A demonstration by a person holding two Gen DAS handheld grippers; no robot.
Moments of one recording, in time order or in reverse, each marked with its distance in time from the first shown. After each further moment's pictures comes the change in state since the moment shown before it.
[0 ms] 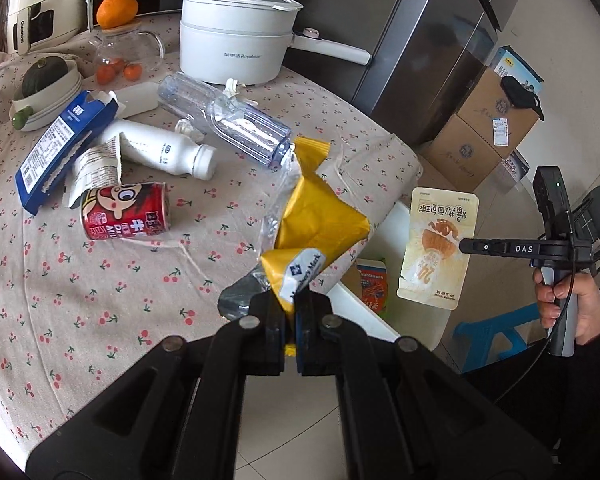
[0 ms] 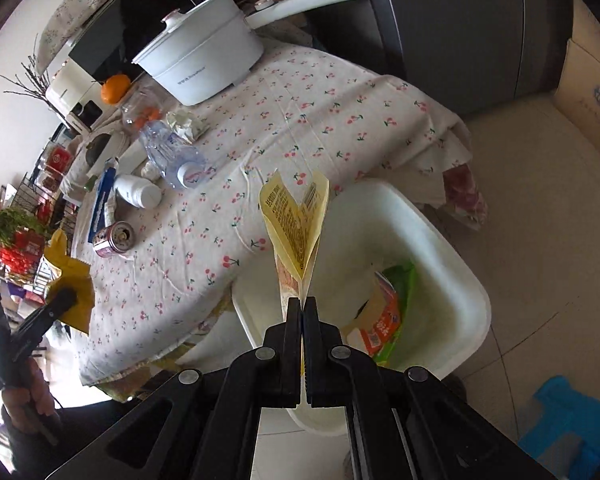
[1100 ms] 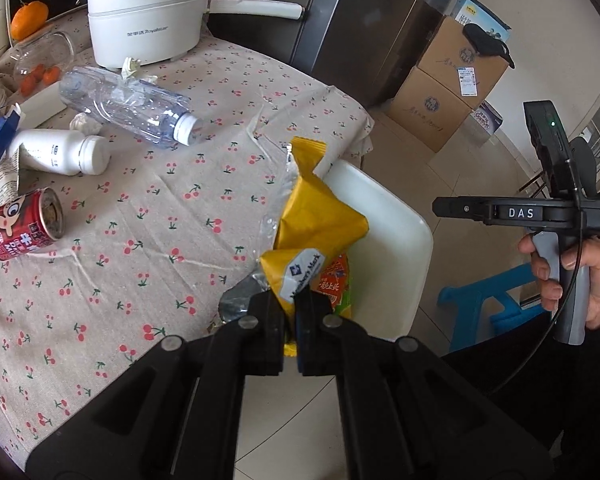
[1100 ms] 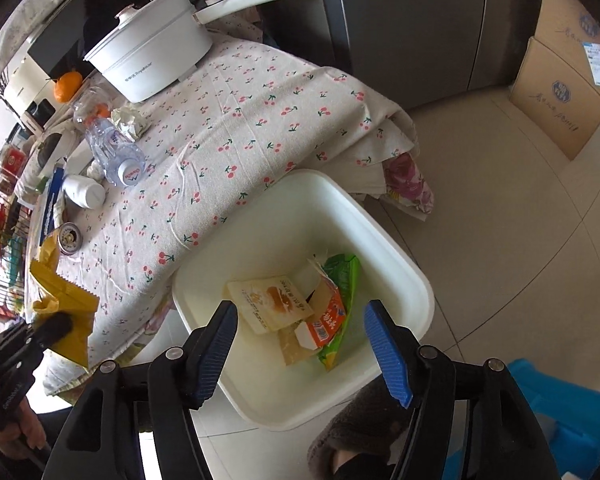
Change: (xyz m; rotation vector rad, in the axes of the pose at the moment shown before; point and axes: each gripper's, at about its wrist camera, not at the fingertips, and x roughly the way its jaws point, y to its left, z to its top) left arm 0.059 -0.077 0.000 0.134 0.107 -0.093; right arm -0.014 -0.020 -0.003 0.022 -0.015 -0.192
